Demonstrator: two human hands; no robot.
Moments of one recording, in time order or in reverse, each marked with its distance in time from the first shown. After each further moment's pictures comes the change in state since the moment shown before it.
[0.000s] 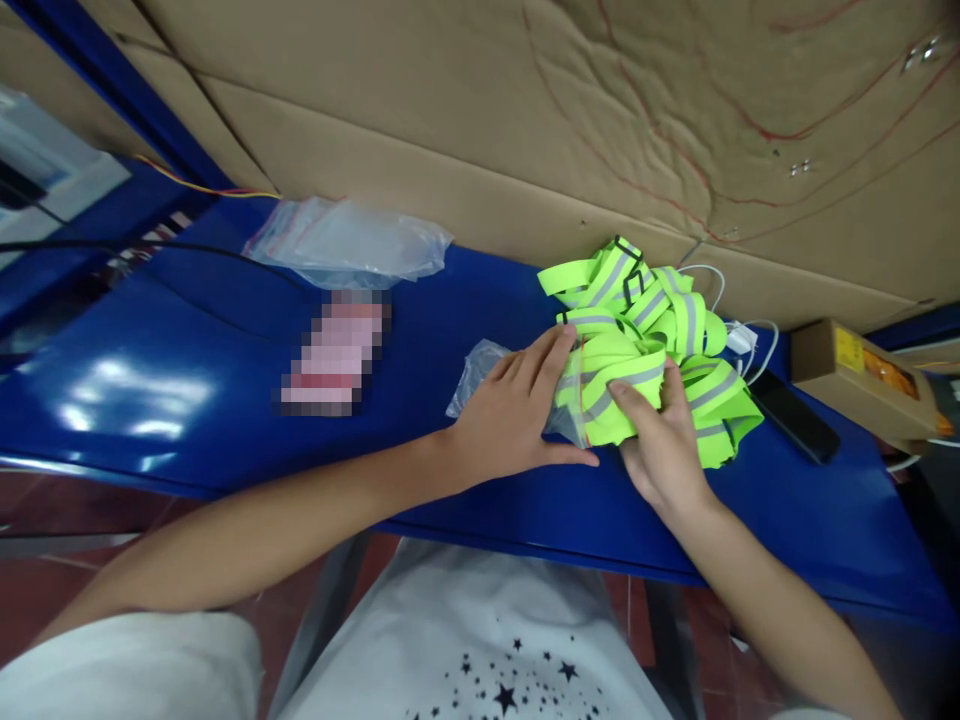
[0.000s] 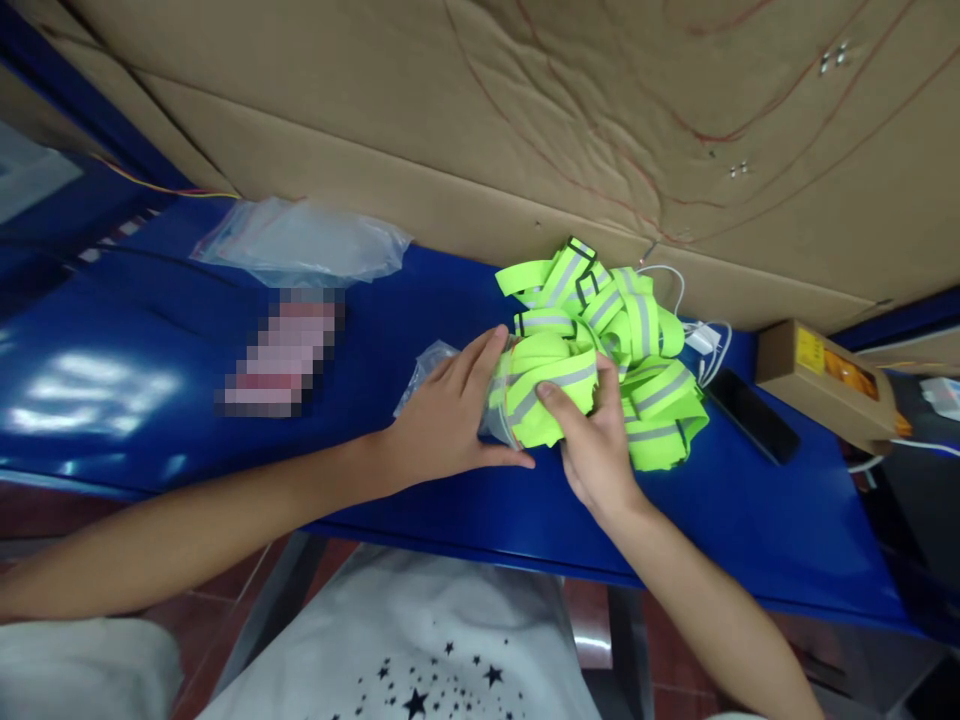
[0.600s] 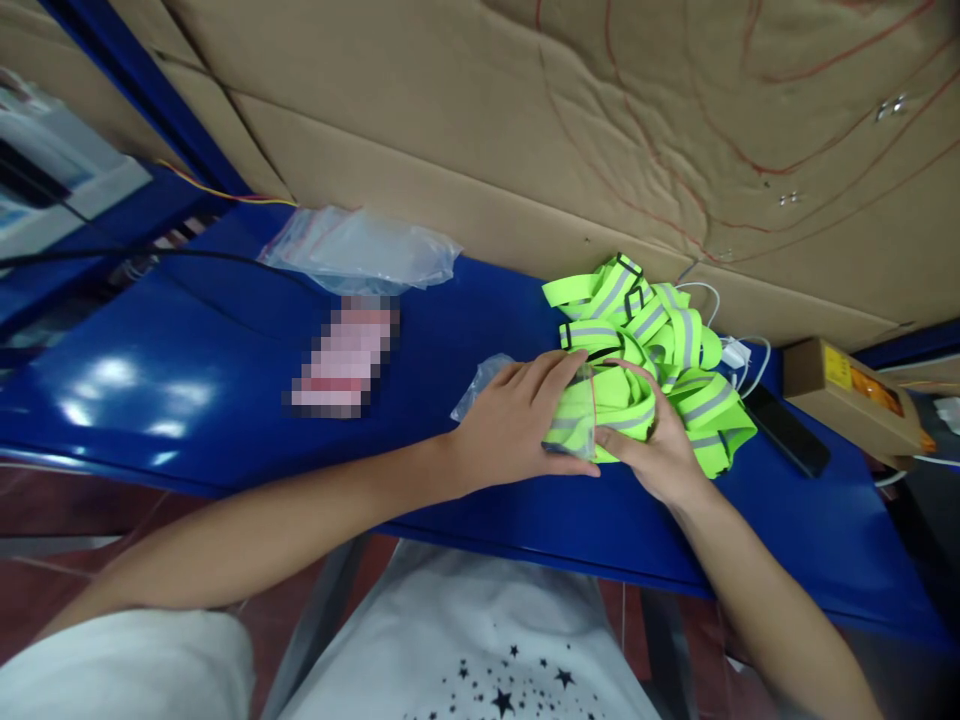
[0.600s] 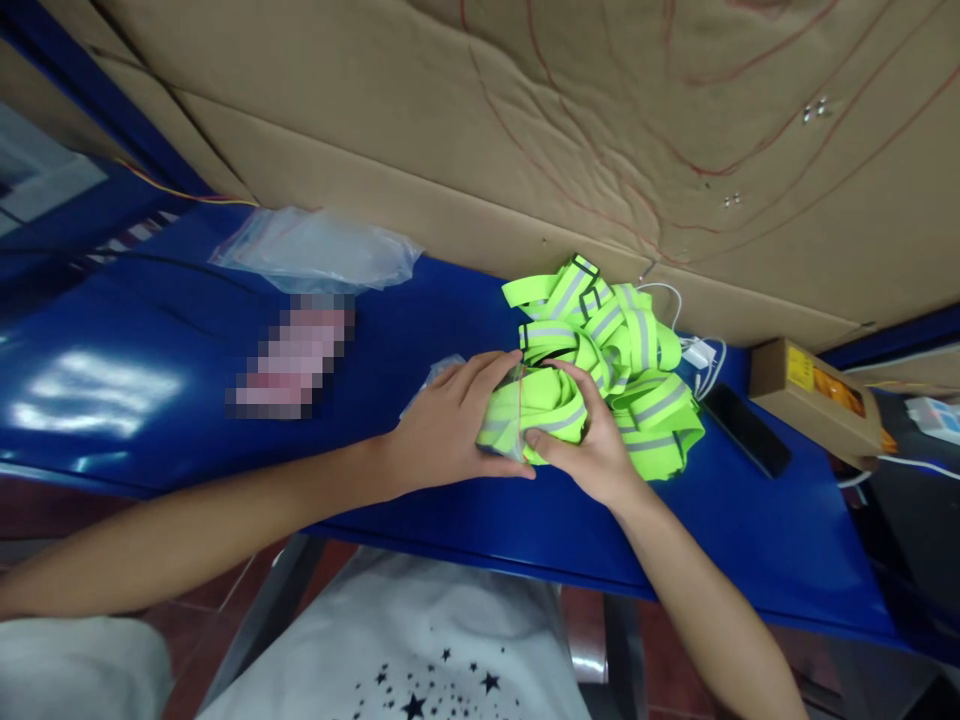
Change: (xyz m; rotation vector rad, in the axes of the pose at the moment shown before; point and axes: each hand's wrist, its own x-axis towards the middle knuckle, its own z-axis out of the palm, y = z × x) left_hand -0.001 0.001 -0.011 -0.065 0.017 0.034; right_hand 0.011 0.004 -0.026 -0.159 -0.310 -0.152
